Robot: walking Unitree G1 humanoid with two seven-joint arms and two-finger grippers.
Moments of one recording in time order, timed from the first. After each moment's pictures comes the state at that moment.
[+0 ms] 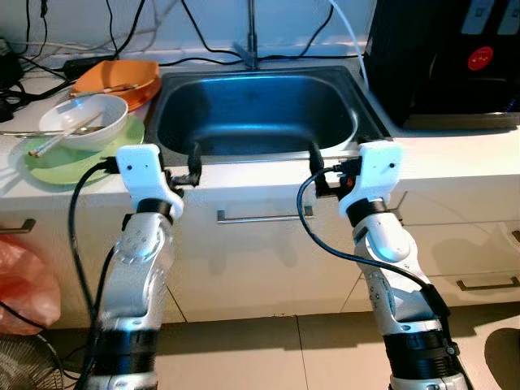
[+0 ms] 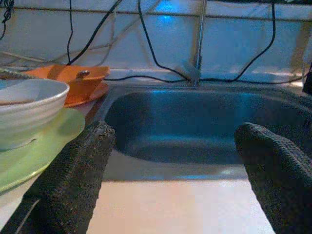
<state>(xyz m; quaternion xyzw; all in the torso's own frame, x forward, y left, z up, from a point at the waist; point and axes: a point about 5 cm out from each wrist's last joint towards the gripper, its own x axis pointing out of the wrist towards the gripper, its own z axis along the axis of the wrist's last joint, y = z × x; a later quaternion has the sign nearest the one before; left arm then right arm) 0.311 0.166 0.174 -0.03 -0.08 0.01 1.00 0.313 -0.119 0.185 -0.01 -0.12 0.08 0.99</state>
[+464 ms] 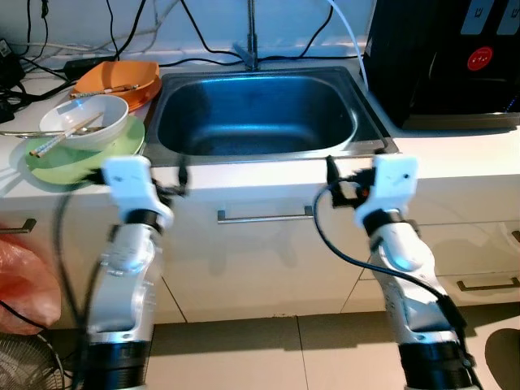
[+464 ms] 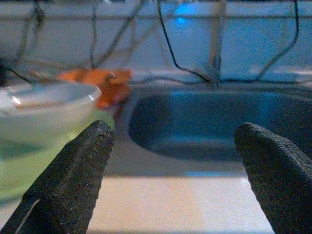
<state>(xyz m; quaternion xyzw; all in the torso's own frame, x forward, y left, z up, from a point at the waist) 0.302 0.183 0.179 -0.01 -0.09 0.04 0.99 0.304 -0.140 0.166 -0.03 -0.08 0.06 1.00</state>
